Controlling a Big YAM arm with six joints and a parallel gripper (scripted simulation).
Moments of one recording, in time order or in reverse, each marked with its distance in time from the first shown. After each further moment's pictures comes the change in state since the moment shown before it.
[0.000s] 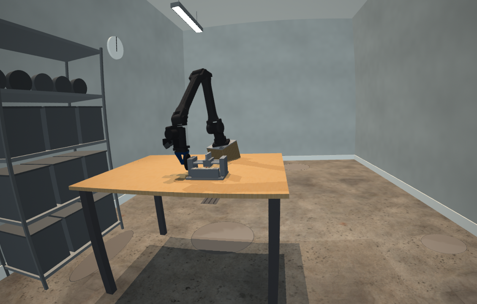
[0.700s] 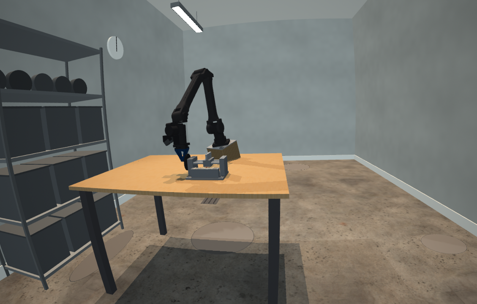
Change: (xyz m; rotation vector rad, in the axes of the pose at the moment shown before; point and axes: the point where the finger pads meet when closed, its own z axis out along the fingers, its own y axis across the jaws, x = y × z) arm 0.000 -0.003 -0.017 -0.012 -0.004 0.000
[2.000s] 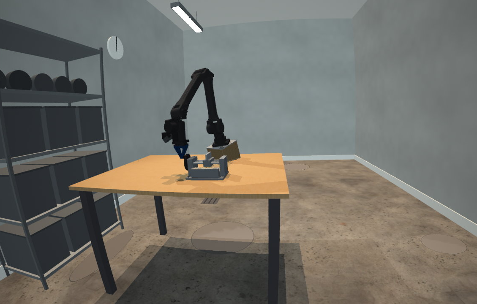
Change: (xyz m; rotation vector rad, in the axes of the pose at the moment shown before) arm 0.000 0.008 -0.018 0.003 0.002 0.000
